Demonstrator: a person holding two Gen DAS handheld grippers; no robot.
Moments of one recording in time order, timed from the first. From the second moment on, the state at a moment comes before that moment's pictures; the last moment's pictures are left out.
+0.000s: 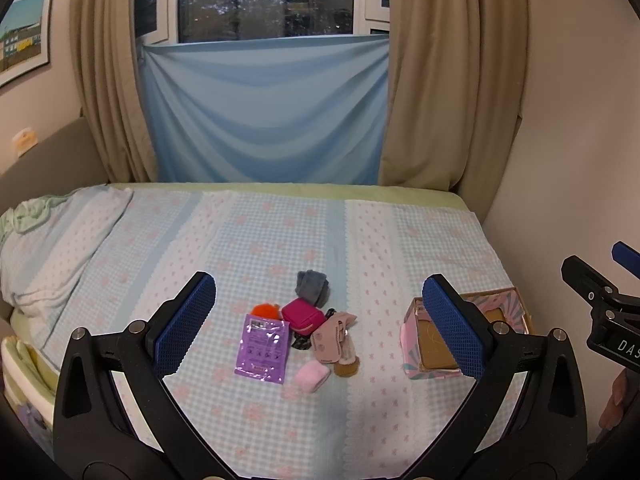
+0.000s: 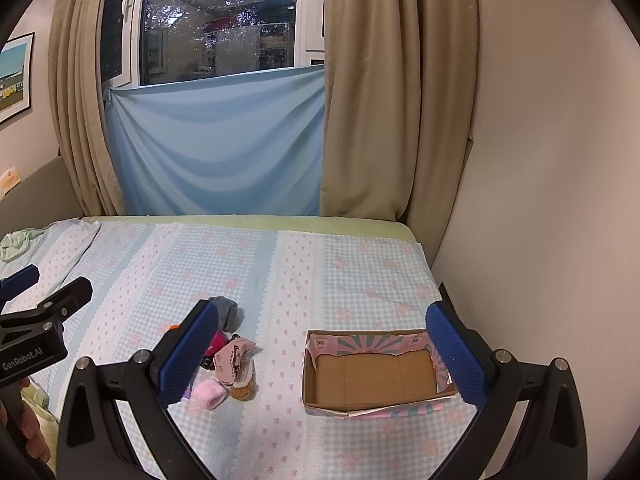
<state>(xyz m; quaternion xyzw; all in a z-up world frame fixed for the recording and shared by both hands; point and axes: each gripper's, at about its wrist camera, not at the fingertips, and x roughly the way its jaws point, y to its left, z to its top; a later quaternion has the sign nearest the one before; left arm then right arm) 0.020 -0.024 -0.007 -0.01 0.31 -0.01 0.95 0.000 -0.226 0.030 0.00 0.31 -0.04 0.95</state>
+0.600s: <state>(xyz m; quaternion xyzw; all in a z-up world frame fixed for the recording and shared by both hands) 0.020 -0.025 -0.007 -0.01 0.31 -0.01 0.95 -0.002 -0.229 0.029 0.00 0.32 -0.04 0.95</state>
